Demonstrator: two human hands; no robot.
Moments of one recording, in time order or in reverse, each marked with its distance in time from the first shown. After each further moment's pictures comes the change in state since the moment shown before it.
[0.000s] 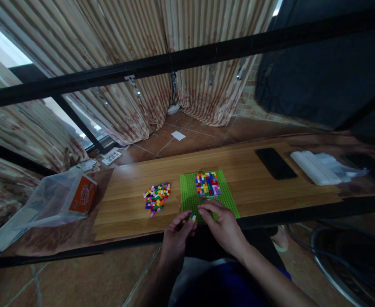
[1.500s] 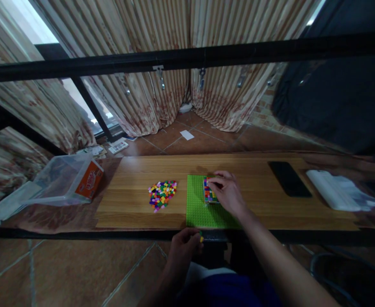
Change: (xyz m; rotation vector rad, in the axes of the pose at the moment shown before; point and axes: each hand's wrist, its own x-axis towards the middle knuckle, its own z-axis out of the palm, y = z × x) left_hand -0.007 -0.031 -0.001 -0.017 0.003 -0.156; right_hand 0.100 0.047 -0.013 -0.363 0.160 -0.195
